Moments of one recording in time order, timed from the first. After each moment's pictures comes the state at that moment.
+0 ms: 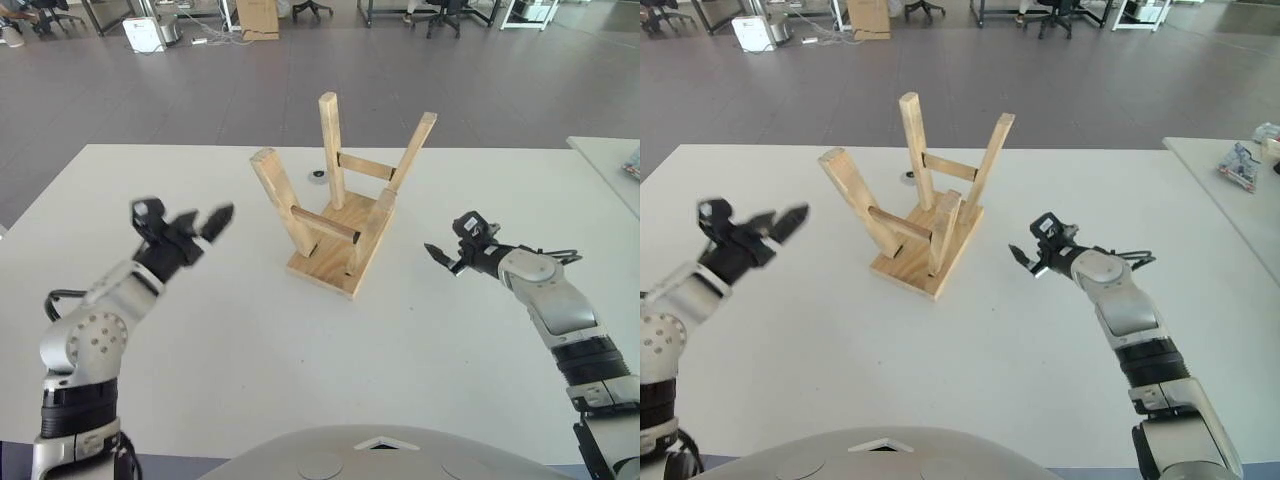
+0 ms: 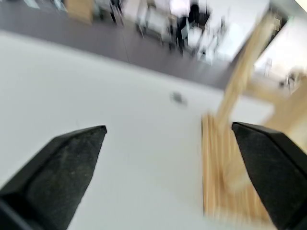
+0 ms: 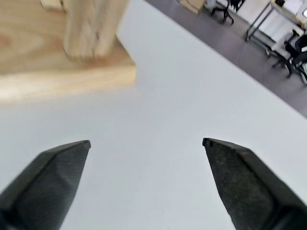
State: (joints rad) left arm 0.04 0.57 0.24 -0.27 -0.92 0.67 -0.24; right arm -0.27 -0.60 0.16 0.09 0.17 0.37 0.49
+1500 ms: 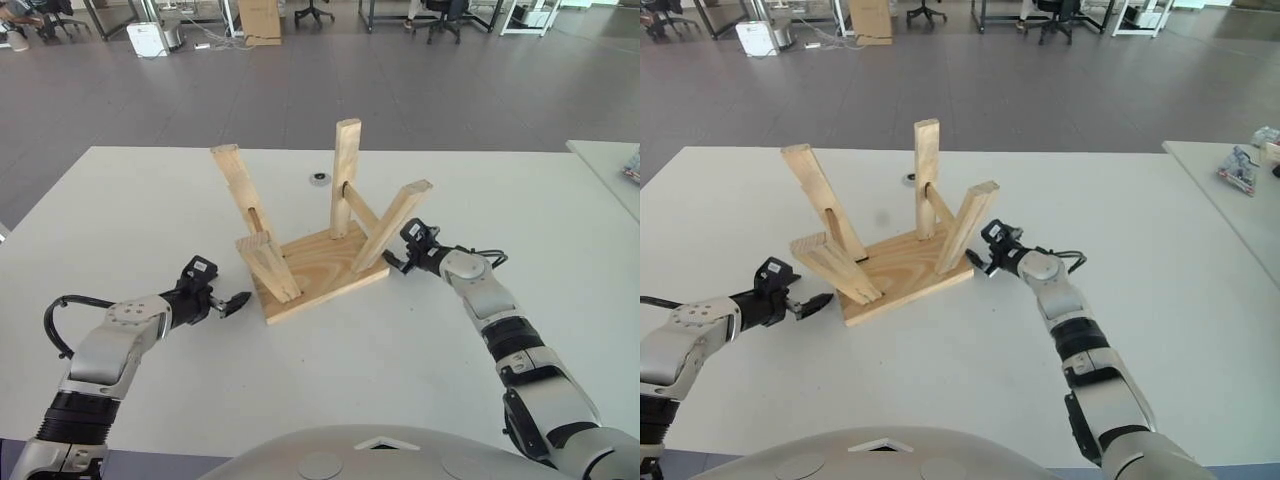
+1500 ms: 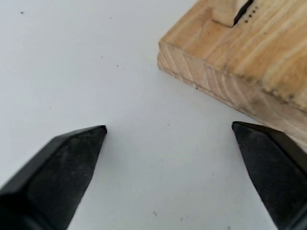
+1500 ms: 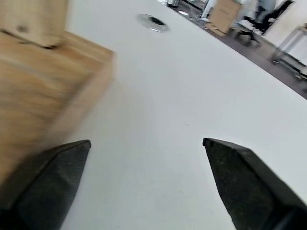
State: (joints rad) left arm 0.05 0.70 -0.02 -0.13 -0.35 0.64 -0.57; right arm -0.38 -0.35 0.22 0.48 -0.03 0.10 0.57
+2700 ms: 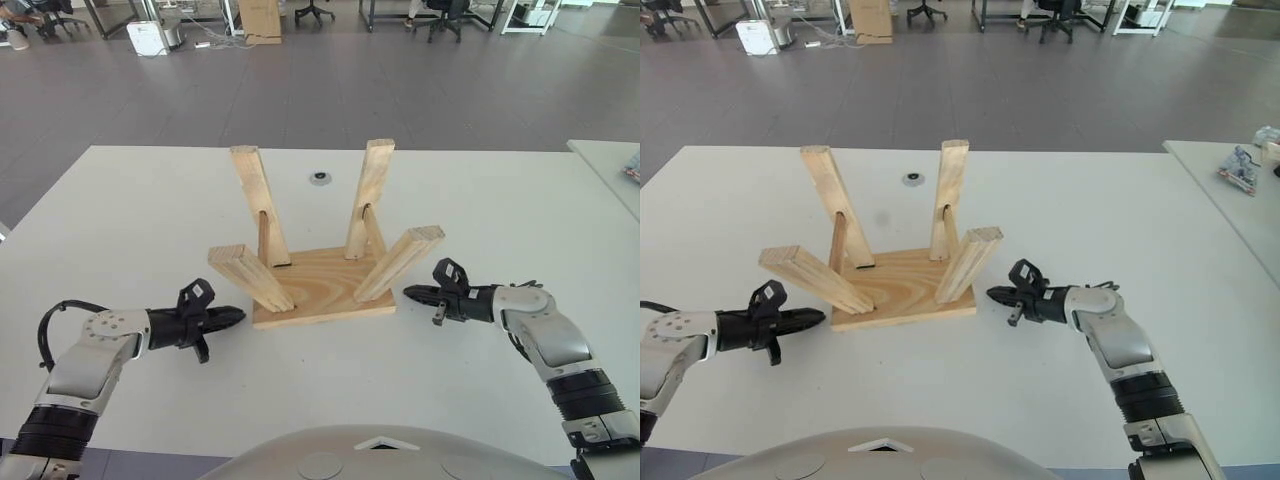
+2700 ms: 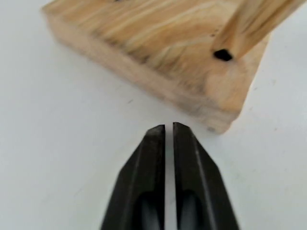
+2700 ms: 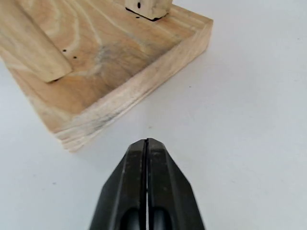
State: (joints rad) left arm 0.13 0.77 -0.03 -0.06 -0.34 0.37 -1.02; right arm -0.07 -0.58 0.15 0.00 0.20 0.43 0.96
